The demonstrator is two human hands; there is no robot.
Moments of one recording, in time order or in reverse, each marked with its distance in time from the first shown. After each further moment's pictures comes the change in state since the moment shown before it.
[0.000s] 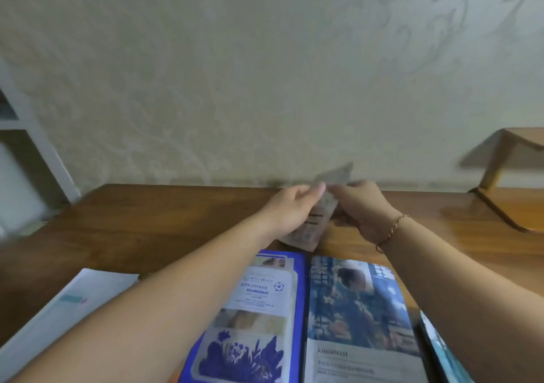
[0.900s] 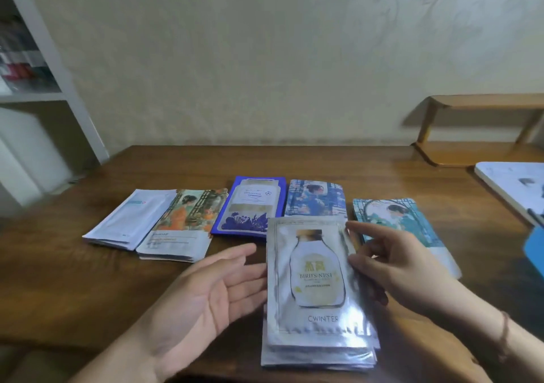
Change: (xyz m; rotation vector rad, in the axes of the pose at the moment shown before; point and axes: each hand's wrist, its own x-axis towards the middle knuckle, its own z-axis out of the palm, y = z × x) left_hand -0.348 0.019 0.017 -1.101 -0.043 -0.316; right_hand -0.293 0.069 -0.103 -0.357 -0.232 -0.276
